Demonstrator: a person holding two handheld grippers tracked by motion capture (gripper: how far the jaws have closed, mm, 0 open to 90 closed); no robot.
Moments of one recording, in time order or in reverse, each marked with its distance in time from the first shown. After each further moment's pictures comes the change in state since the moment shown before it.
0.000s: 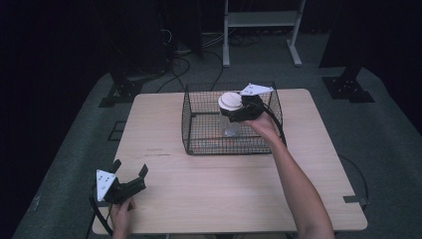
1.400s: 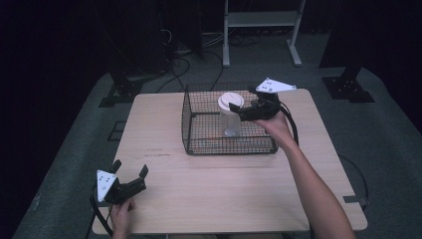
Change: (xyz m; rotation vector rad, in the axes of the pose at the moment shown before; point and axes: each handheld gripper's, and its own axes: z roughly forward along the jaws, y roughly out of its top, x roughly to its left) left arm -0.001 0.000 0.000 0.000 0.000 0.008; right arm 0.016 0.029 -0.069 -0.129 0.005 0.018
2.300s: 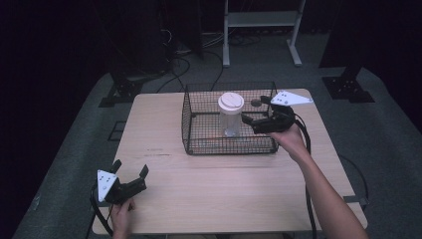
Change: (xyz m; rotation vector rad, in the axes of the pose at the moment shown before) left arm -0.001 0.000 0.000 0.003 0.003 0.008; right arm 0.006 -0.019 -0.044 0.013 -0.011 -0.002
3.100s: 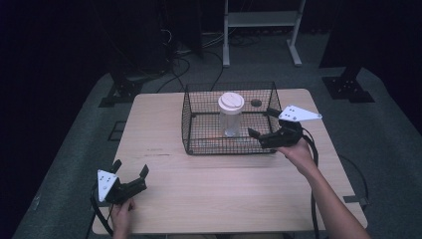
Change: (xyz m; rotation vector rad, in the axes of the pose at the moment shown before) left arm -0.001 0.000 0.000 0.001 0.002 0.004; right arm 0.011 -0.028 -0.027 0.003 0.011 -0.012
